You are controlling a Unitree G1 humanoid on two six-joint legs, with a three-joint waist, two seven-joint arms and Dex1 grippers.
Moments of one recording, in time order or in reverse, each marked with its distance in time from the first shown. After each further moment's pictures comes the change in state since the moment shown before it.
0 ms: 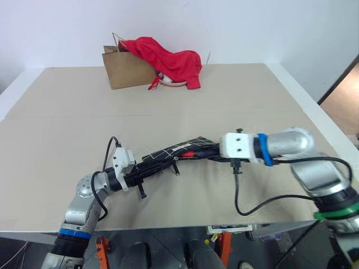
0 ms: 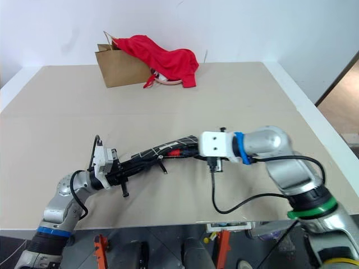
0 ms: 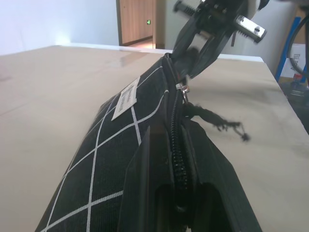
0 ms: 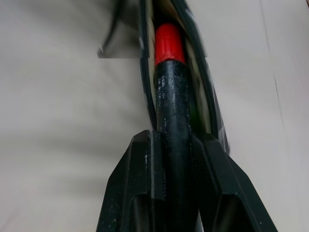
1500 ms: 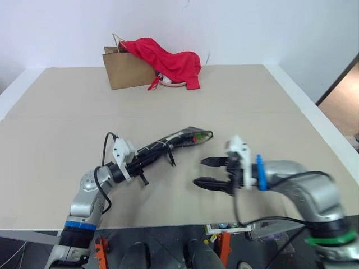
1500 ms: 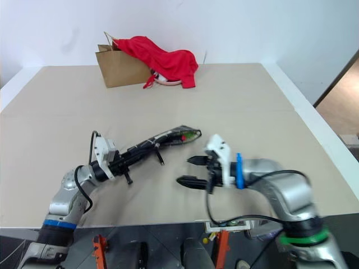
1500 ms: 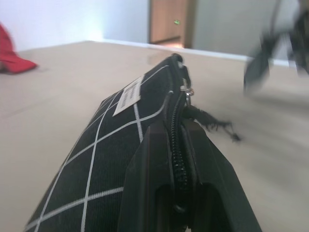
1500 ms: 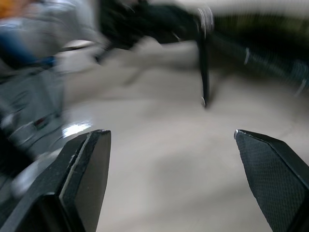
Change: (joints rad) left arm -0.091 -0.059 0.038 0.084 0.017 0.049 0.159; right arm 0.226 0.249 -0.176 -0.096 0.525 0.647 -0.329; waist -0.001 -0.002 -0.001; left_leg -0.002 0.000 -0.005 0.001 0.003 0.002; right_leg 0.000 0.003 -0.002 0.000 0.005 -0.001
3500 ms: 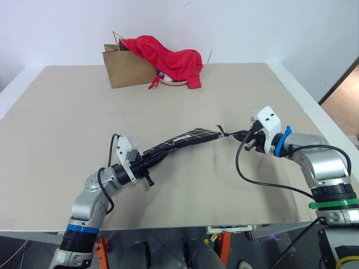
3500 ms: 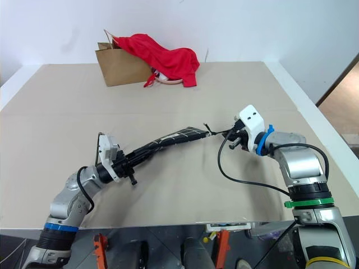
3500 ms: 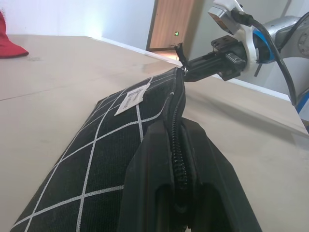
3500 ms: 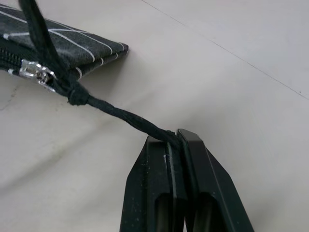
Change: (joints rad) left arm 0.050 -0.016 -0.009 -0.123 -0.082 0.162 0.049; right arm -0.186 -0.145 -0.102 0.421 -0.287 -0.252 -0.008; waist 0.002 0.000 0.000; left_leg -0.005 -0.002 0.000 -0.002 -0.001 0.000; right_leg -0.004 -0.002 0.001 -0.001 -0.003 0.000
